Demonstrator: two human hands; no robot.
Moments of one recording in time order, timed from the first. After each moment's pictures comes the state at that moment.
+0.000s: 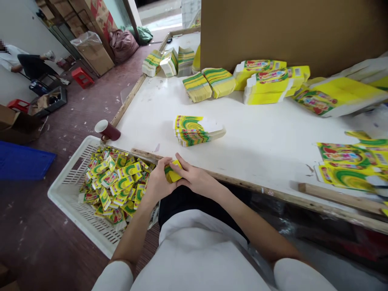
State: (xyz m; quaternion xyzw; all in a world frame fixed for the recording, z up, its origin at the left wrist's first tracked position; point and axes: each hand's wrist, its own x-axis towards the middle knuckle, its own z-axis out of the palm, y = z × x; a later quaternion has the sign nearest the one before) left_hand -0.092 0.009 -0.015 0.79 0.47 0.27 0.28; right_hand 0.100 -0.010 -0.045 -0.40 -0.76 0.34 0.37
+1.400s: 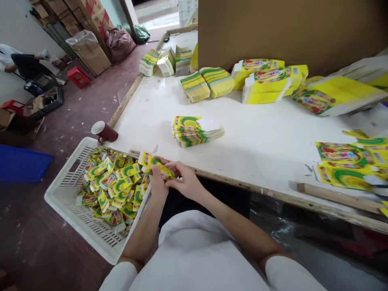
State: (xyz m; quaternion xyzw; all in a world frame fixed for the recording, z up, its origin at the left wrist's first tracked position) left_hand -0.053 0.017 -0.027 0.30 0.39 0.64 0.59; right_hand 0.058 -0.008 -0.044 -0.40 -0.53 0.53 0.52
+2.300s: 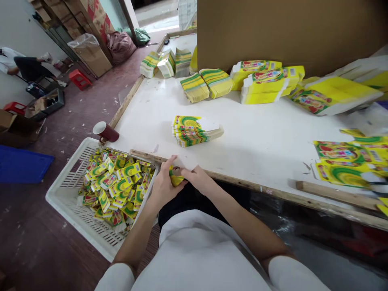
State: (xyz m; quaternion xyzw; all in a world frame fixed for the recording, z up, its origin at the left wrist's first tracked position) left_hand -0.078 -0.003 -0.023 0.82 0.45 0.27 0.21; right_hand 0.079 -0.003 -0.035 -0.41 -0.47 0.59 0.51
